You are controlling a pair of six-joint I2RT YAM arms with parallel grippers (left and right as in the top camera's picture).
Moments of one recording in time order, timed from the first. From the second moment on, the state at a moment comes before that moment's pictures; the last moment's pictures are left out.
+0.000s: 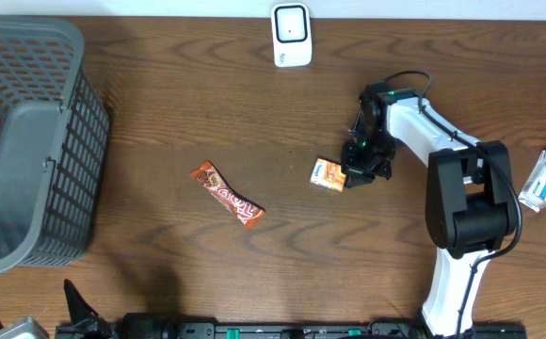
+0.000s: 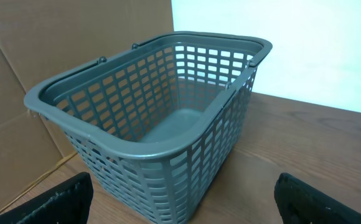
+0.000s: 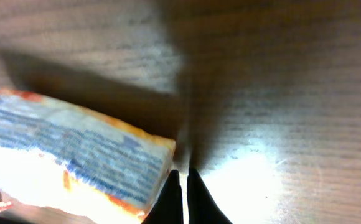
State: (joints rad) left arm -0.02 0.03 1.04 -1.18 -0.50 -0.03; right arm 0.21 2.13 1.46 -1.11 -0.34 0.32
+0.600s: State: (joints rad) left arm -0.02 0.03 1.04 -1.18 -0.50 -0.03; right arm 0.38 1.87 1.58 -1.10 -0.21 0.45
